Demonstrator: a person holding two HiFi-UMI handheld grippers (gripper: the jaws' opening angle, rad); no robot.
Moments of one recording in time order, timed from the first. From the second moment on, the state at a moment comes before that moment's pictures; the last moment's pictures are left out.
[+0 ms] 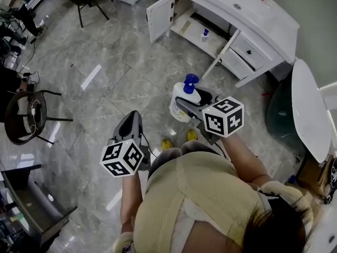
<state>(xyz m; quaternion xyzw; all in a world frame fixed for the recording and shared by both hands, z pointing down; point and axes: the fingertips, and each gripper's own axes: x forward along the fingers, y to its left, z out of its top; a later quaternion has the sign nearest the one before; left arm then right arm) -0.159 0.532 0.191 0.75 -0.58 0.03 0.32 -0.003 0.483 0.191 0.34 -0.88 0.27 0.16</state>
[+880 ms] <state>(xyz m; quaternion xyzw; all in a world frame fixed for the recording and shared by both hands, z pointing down) -0.186 0.463 0.203 0.74 -0.58 0.05 0.33 -0.036 0.409 0.198 0.33 -0.89 0.27 0.17</state>
